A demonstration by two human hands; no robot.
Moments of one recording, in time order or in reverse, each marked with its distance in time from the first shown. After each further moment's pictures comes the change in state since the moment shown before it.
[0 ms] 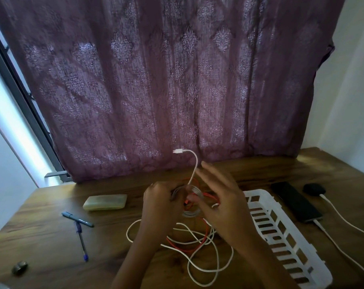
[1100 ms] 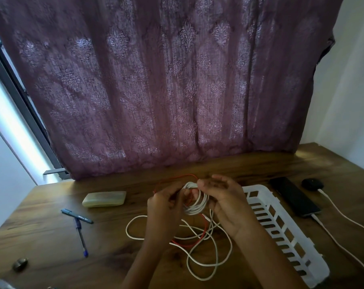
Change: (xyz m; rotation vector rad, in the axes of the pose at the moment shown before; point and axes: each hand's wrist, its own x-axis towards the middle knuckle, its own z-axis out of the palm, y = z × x) left_hand -0.020 -0.009 0.021 -0.173 0.045 -0.131; right_hand 0.012 -0.014 -0.008 1.204 0.053 1.103
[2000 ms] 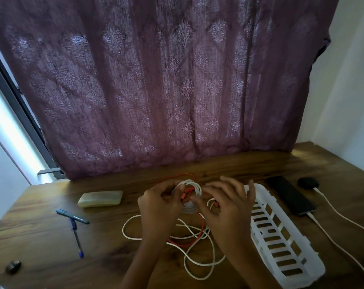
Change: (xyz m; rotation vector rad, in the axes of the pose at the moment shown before) left_hand 0.003 0.012 0.001 -0.044 0.165 -0.115; right_hand 0.007 0.043 -0.035 -1.355 0.325 -1.161
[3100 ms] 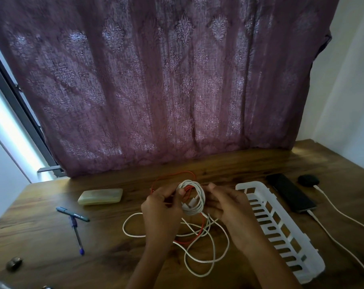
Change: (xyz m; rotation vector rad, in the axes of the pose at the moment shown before) left_hand -0.013 -0.003 0.003 -0.024 0.002 -0.023; right_hand 0.015 -0.002 -0.020 1.104 -0.481 0.950
